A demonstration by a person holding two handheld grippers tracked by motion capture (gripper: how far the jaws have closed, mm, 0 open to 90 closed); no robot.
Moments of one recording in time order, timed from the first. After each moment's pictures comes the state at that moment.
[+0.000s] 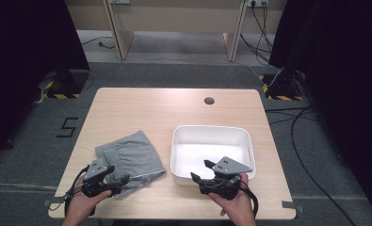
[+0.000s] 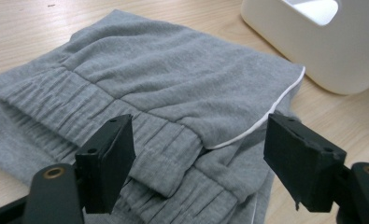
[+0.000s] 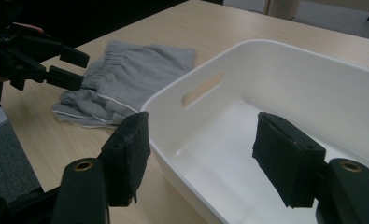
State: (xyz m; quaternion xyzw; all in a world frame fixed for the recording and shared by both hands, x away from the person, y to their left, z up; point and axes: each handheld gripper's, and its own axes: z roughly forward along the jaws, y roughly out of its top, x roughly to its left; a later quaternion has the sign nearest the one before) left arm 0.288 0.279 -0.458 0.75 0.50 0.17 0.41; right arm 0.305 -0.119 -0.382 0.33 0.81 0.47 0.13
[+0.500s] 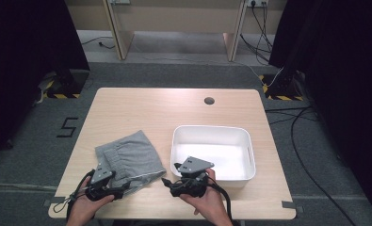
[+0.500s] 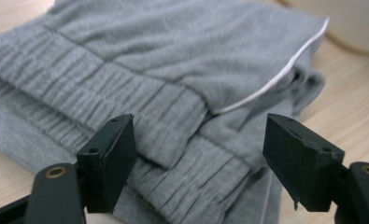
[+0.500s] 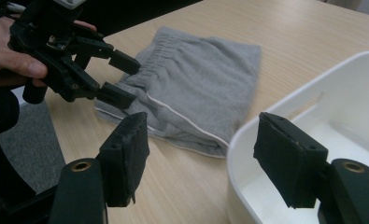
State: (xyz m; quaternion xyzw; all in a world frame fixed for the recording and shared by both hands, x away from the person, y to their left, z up) left arm 0.284 0.273 -0.479 0.78 0.49 0.17 0.36; right arm 0.313 -0.043 -0.397 0.27 0.84 0.46 0.08
